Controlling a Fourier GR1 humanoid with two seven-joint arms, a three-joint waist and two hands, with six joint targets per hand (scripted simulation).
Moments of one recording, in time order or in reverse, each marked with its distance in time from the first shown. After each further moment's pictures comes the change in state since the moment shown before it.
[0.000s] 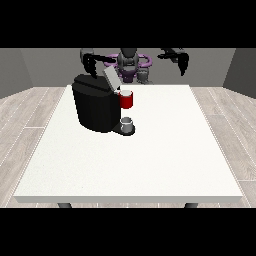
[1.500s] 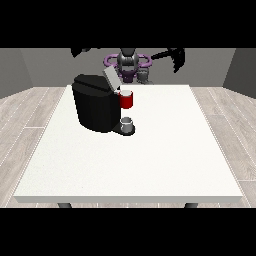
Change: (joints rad) left arm -0.356 0.099 0.151 0.574 -0.309 0.027 -0.189; right arm 0.264 0.033 0.046 -0.280 -0.032 -0.088 0.051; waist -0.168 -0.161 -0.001
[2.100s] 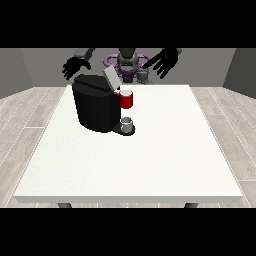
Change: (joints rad) left arm -0.262 0.165 -0.125 0.025 -0.217 0.034 0.075; right arm 0.027 0.094 -0.016 0.108 0.032 -0.105 -0.140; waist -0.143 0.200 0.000
